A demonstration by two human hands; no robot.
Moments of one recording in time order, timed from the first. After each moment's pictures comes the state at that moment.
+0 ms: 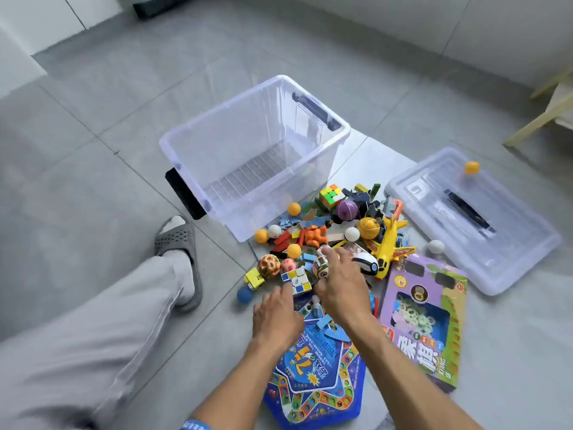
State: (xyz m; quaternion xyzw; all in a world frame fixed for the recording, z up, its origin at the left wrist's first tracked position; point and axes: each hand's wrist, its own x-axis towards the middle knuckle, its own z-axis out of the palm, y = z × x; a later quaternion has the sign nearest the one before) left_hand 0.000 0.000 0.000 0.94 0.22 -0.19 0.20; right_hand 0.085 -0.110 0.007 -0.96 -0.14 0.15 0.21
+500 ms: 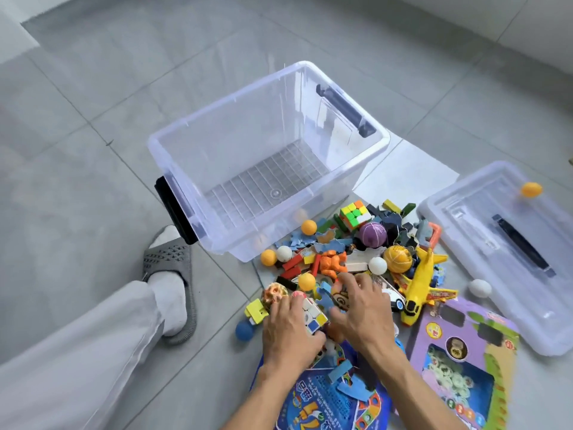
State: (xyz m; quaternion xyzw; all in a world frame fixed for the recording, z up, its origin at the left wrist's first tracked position) left_hand 0.062 0.020 -0.048 0.92 0.26 -0.13 0.26; right_hand 0.152 -0.098 -0.059 -0.96 -0.19 0.13 0.15
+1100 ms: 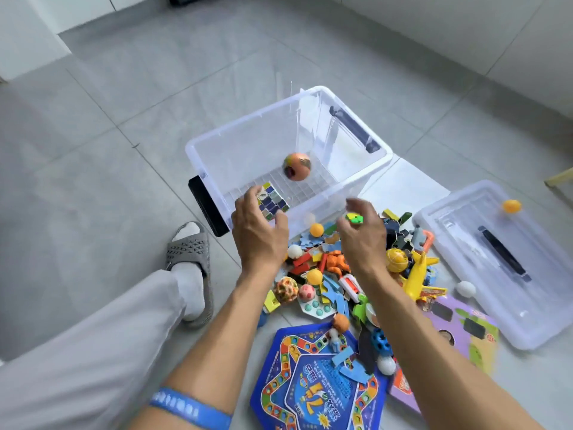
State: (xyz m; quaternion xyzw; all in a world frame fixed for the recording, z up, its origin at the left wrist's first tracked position) left_hand 0.121 0.120 0.070 0.81 0.37 0.23 0.38; right_hand 0.192 -0.022 0.070 -0.85 -0.03 0.09 0.51
